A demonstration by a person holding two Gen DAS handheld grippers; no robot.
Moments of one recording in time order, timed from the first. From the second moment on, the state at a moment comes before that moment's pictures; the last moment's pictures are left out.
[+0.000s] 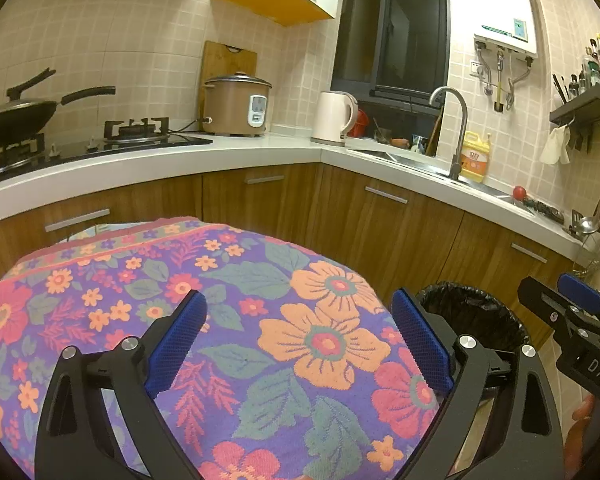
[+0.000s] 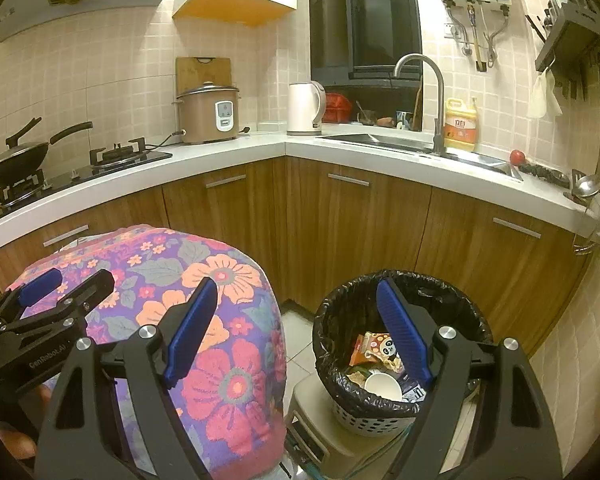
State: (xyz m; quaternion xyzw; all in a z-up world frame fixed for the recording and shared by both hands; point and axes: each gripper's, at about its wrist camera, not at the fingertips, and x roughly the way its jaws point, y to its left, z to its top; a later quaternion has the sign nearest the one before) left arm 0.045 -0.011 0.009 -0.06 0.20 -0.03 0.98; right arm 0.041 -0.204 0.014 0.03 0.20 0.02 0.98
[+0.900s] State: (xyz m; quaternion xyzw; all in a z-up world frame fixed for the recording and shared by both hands) left arm 0.043 -0.014 0.011 -0.05 0.20 -0.03 0.98; right arm 0.040 -0.208 0.012 0.04 0.20 0.01 0.98
